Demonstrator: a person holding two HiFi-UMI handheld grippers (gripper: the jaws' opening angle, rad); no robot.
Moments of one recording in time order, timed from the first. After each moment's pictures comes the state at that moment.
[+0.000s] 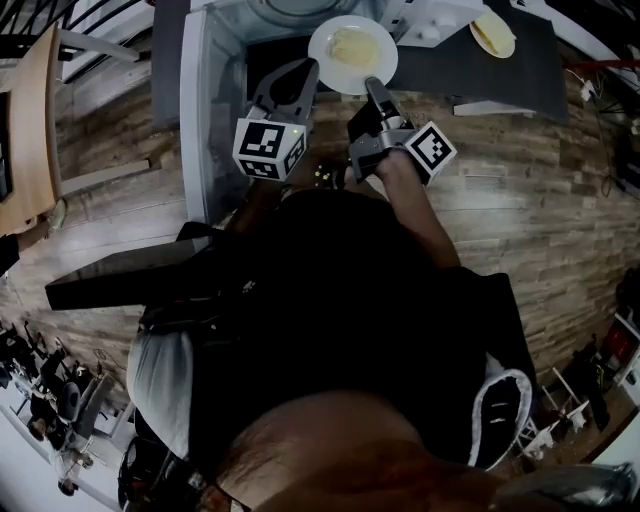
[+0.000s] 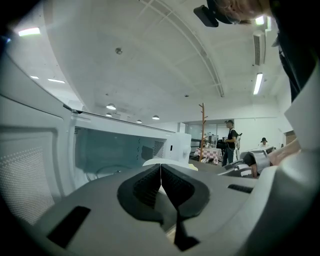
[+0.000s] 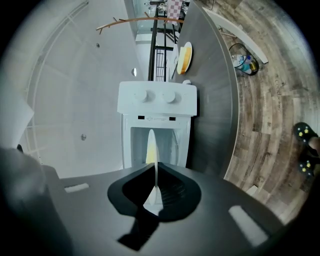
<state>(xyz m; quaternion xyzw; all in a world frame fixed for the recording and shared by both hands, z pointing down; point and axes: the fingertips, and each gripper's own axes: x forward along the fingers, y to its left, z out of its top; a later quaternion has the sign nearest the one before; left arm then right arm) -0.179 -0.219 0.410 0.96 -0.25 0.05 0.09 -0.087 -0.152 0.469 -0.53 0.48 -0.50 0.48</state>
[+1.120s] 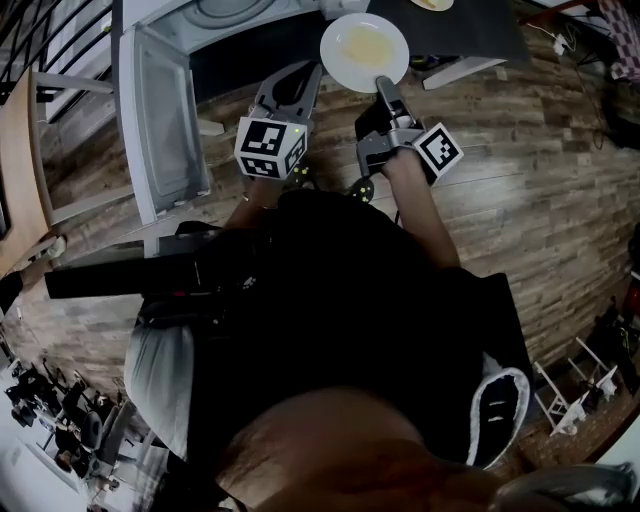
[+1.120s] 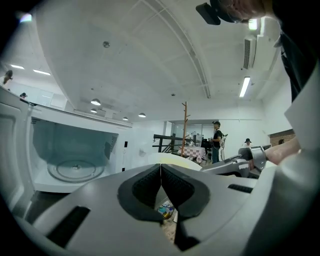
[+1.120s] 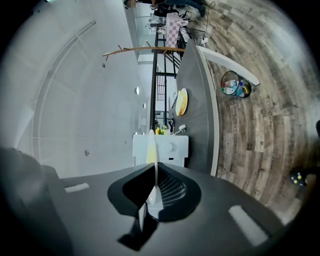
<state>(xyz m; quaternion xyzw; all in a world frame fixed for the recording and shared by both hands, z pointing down) -0.086 -0.109 0.410 0.98 -0.17 0.06 0.09 0.012 -0.023 0.457 -0.57 0.43 -0.45 0.54</state>
